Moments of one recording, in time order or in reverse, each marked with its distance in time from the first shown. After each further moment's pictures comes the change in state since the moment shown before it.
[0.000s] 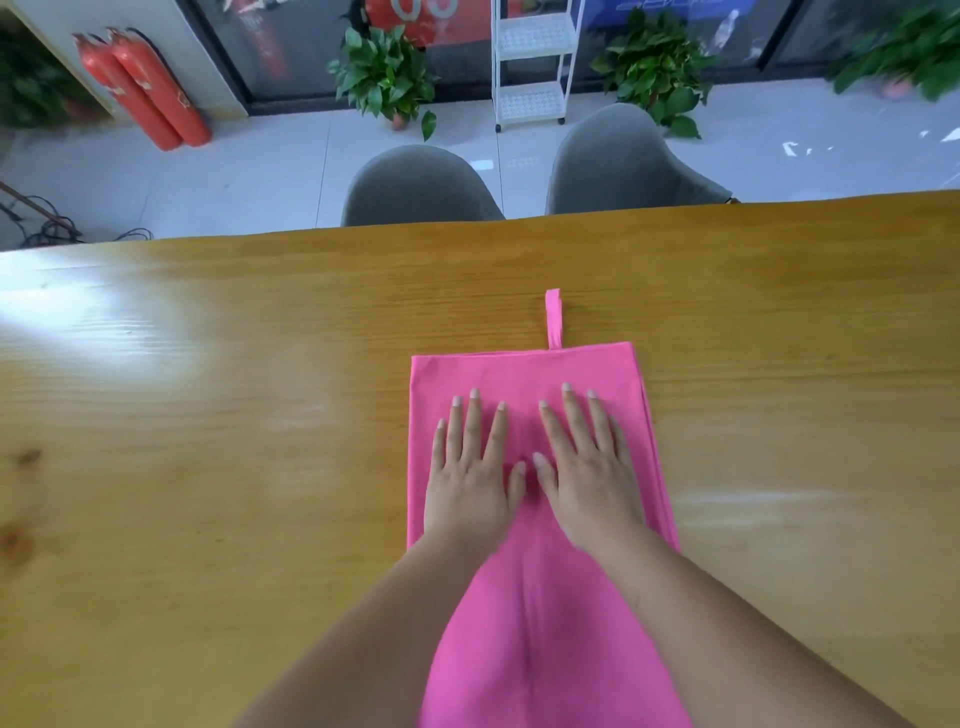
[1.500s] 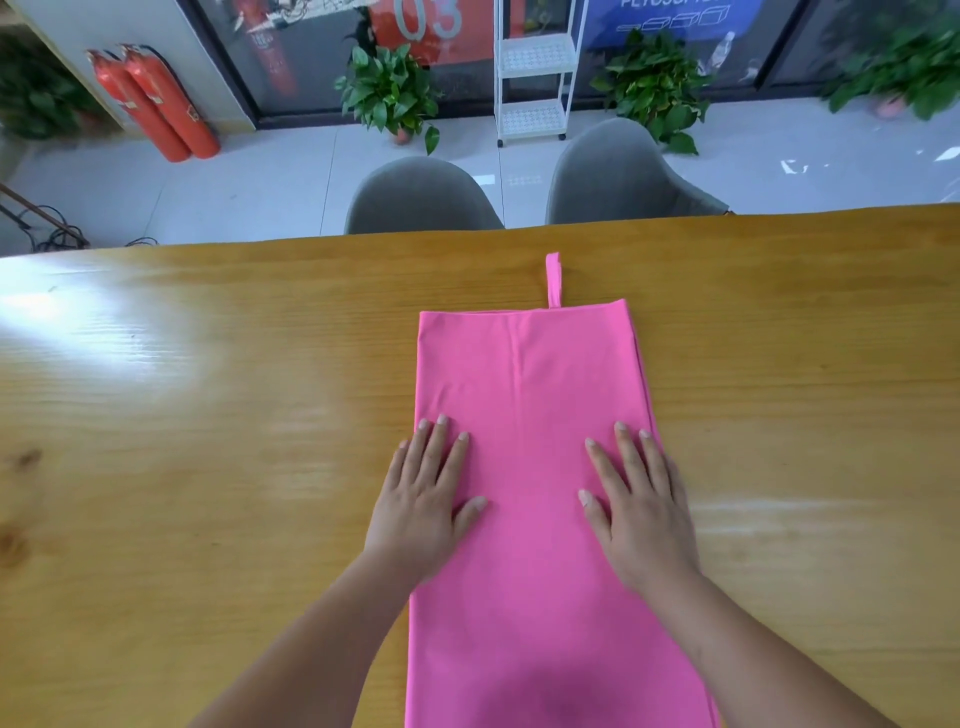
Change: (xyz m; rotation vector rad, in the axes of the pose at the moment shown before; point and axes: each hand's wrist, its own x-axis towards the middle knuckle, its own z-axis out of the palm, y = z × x) left_hand -0.025 -0.064 0.003 0.104 -0.017 0.101; right_hand -0.043 0.059 0.020 -0.004 0.080 0.041
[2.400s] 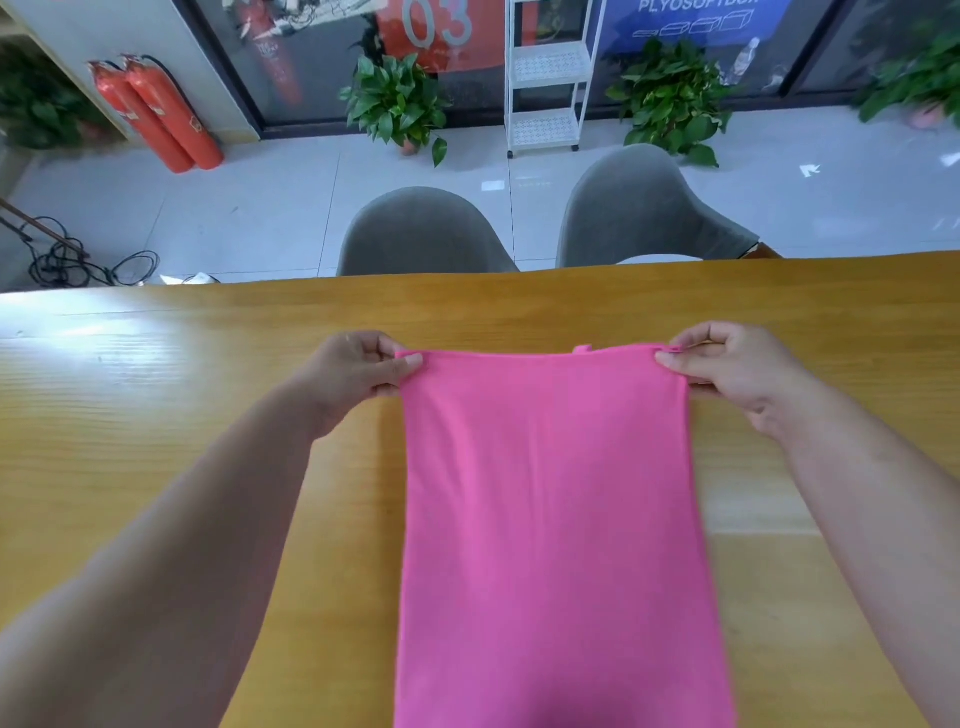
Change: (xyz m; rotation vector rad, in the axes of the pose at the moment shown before) left_hand 0.205 -0.101 -0.146 -1.413 -0.125 -0.362; right_hand 0.242 0.072 -0.149 1.255 -0.181 0.350
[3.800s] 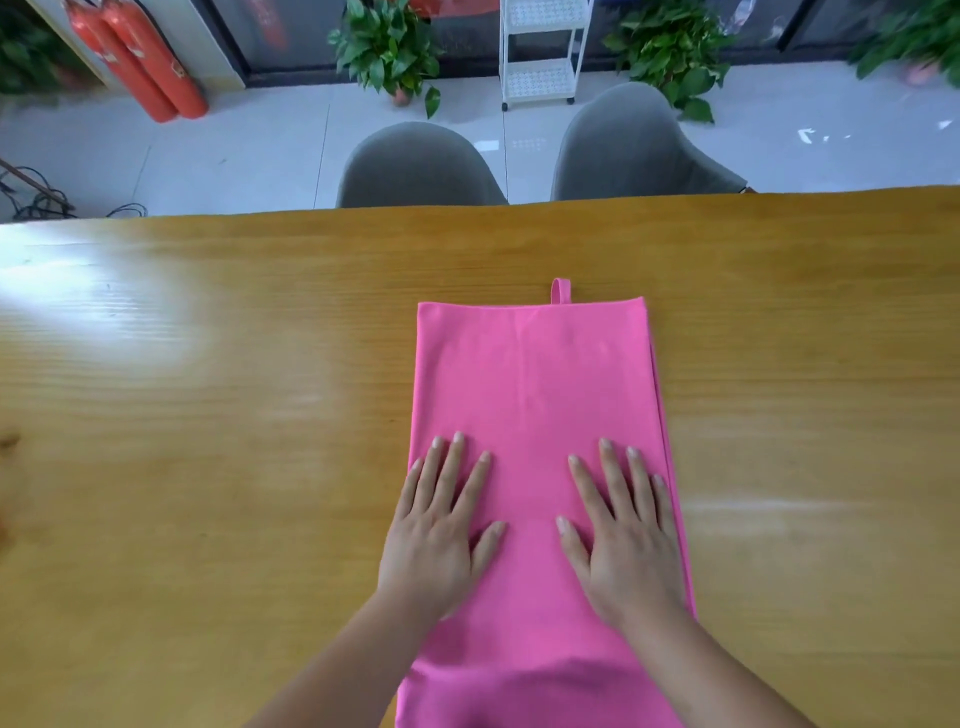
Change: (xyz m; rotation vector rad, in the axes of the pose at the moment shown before) left_hand -0.191 -0.203 0.132 1.361 0.137 0.334; right_hand -0.215 0.202 0.122 -1.300 0.109 -0.311
